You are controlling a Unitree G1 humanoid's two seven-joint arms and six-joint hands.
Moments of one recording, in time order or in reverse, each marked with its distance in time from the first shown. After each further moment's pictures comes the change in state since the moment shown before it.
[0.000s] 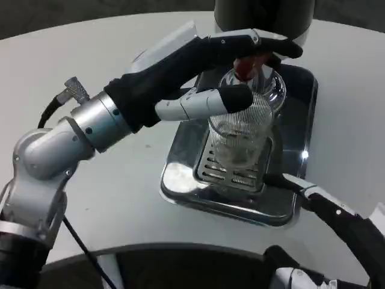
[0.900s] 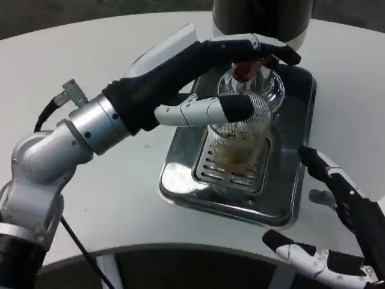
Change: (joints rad) left arm 0.007 0.015 -0.012 0.012 0.031 -0.053 0.031; right arm -0.183 0.124 0.066 0.284 -0.018 -0.020 -0.210
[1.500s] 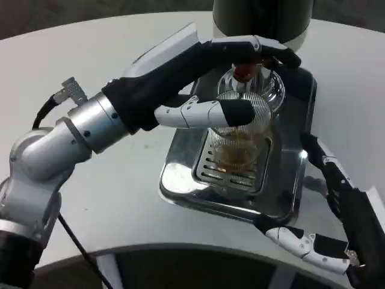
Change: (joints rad) left arm -0.013 0.022 -0.017 0.015 0.009 -0.025 0.009; right arm -0.120 0.041 0.035 0.179 -0.010 -0.068 -0.102
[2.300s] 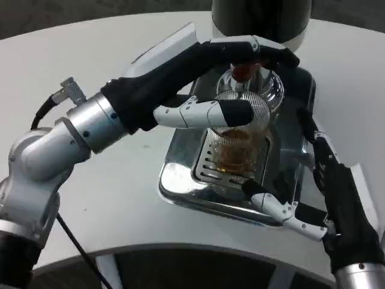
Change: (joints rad) left arm 0.001 0.008 -0.005 0.000 0.000 0.000 0.010; right arm -0.189 0.078 0.034 0.199 -0.020 -0.051 -0.119
